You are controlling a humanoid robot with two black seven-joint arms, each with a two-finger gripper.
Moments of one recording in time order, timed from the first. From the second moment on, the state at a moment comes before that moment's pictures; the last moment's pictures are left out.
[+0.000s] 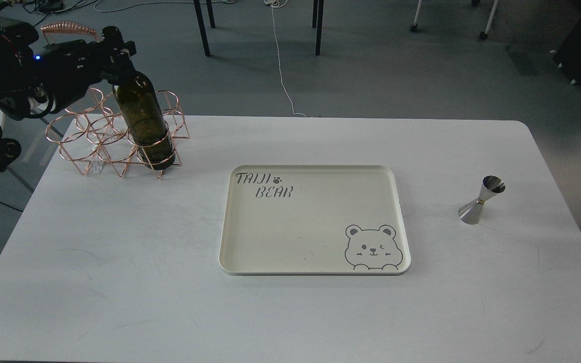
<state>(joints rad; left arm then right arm) -0.96 0.79 -0.51 -1.10 1.69 -0.02 -0.17 0.98 -0.67 0.48 0.41 -0.13 0.32 0.45</state>
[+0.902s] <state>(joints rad) -0.97 0.85 -0.57 -0.94 0.80 0.03 -0.22 0.97 -0.68 0.49 0.41 -0.13 0.33 0.45</state>
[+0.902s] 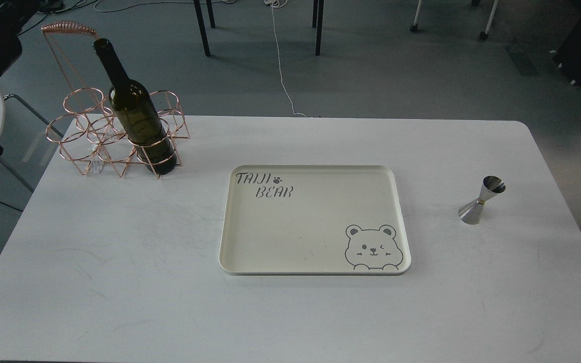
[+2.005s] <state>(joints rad) -0.84 0.77 -0.58 -0.59 -0.39 -0.48 -0.31 0.87 -0.67 0.59 0.32 0.20 0.41 0.31</state>
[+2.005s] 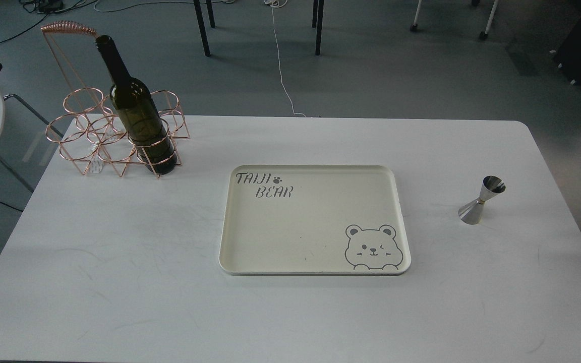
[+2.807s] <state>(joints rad) -0.68 0.68 -0.73 -0.60 -0.47 -0.49 -0.27 0.70 -0.56 0.73 0.32 0.37 0.49 0.26</state>
